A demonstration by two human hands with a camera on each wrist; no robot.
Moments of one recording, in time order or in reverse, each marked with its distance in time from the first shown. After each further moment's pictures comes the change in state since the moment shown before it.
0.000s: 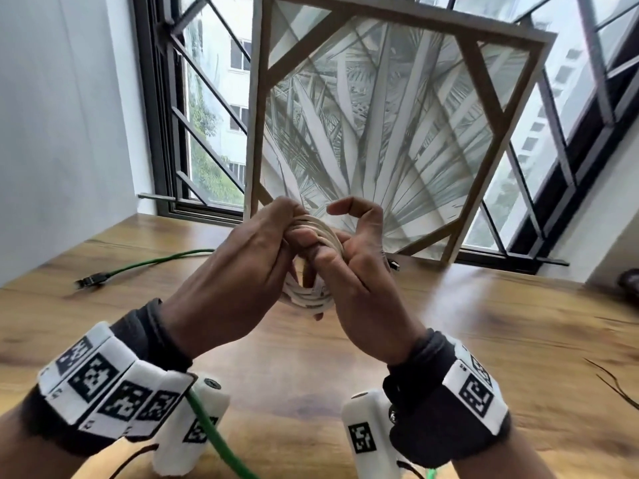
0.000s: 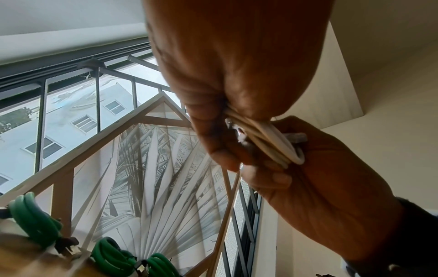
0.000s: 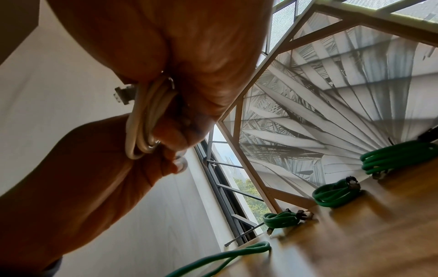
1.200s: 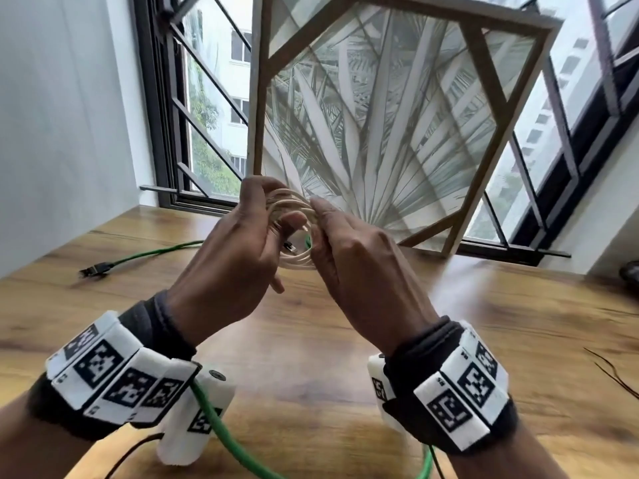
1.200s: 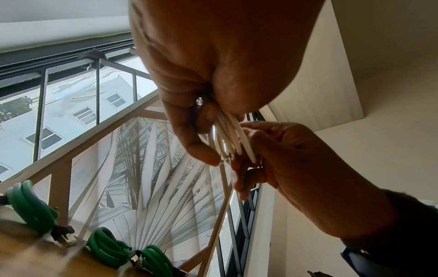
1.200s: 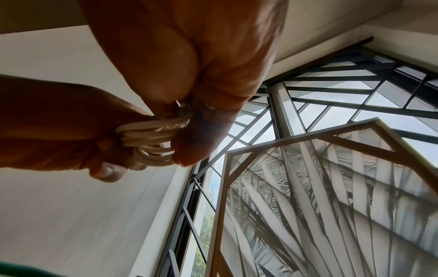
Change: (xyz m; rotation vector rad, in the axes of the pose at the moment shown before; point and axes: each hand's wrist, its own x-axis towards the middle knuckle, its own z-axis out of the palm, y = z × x) left_hand -0.003 0.000 0.002 -0.105 0.109 -0.328; right_hand 0.001 -0.012 -0.004 -1.013 0.021 -0.223
